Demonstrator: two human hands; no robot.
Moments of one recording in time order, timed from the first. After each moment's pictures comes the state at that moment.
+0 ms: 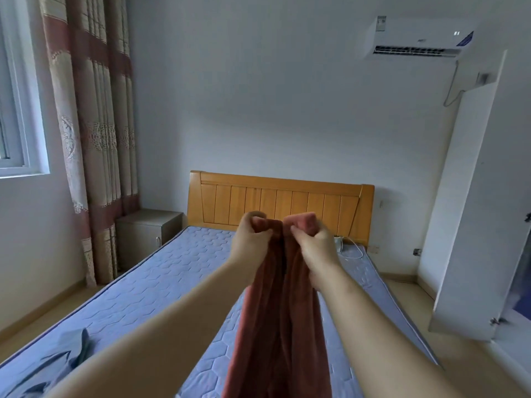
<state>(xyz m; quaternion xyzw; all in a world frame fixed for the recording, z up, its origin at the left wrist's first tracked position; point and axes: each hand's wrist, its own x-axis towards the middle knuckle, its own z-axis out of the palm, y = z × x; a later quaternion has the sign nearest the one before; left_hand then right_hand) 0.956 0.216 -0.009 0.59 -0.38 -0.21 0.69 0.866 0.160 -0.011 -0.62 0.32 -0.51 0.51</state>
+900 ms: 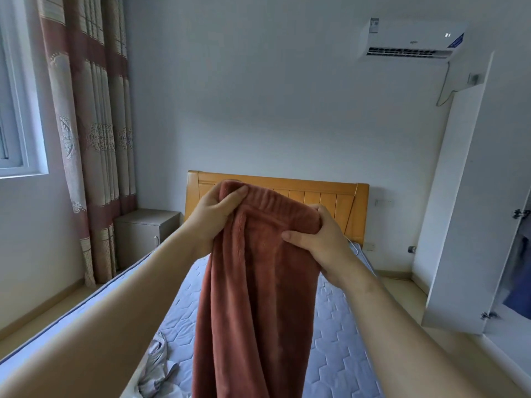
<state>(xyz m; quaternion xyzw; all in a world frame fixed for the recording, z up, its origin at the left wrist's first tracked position) 0.975 0.267 0.028 0.43 -0.47 -0.25 0.73 0.806 0.188 0.005 -0.70 0.20 -0.44 0.52</state>
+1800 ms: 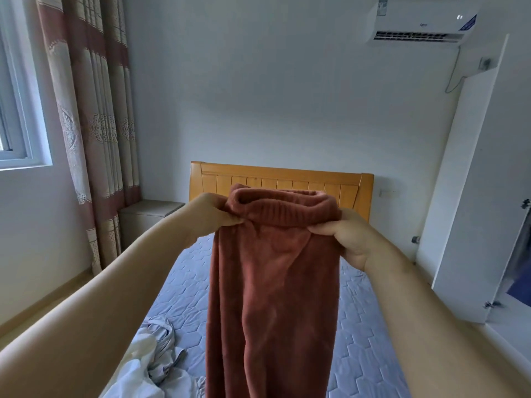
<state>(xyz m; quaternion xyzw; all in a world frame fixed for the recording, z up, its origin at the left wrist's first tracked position) 1.005 0.283 0.026 0.68 -0.53 -0.16 0.49 0.792 0.177 0.015 -0.68 0.25 -0.37 0.58</state>
